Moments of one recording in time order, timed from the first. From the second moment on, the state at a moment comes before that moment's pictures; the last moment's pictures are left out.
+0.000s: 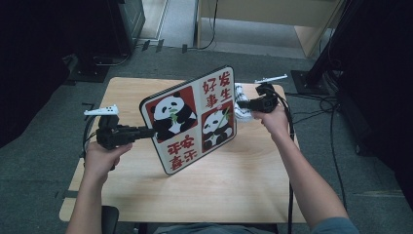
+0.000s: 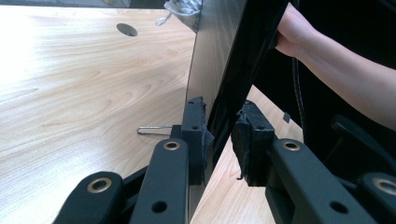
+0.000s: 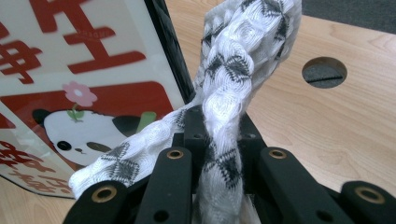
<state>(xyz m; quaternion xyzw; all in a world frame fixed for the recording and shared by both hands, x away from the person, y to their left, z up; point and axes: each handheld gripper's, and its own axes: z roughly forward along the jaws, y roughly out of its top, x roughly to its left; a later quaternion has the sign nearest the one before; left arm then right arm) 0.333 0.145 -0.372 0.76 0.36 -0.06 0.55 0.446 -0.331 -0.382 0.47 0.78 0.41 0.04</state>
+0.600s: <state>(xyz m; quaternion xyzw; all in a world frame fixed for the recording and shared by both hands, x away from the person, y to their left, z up) 0.333 0.145 -0.373 0.75 0.36 -0.06 0.55 0.437 -0.333 -0.402 0.48 0.78 0.41 0.05</state>
